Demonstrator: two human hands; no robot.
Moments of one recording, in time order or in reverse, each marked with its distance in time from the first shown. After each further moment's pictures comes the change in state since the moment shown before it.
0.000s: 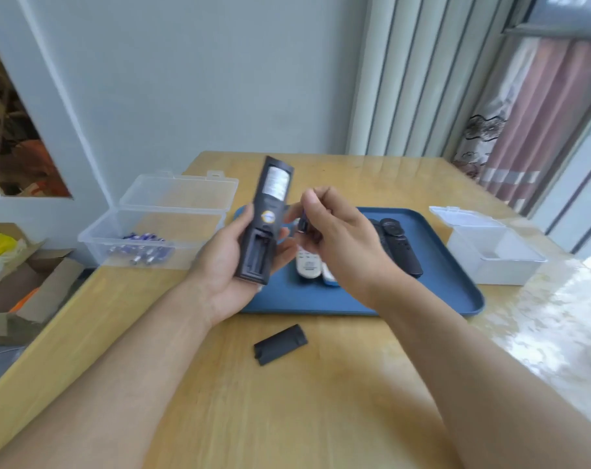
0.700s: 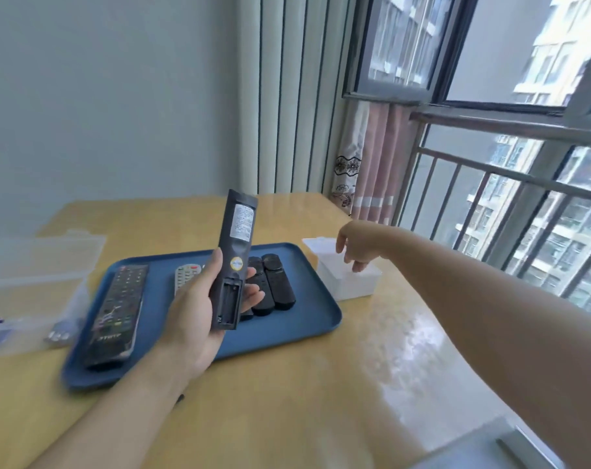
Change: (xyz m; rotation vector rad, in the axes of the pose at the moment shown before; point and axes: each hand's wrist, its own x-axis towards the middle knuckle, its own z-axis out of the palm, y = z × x) left_hand 0.003 -0.062 0.096 0.029 -0.048 0.079; right_hand 0.010 -0.044 -0.234 -1.216 0.077 0.691
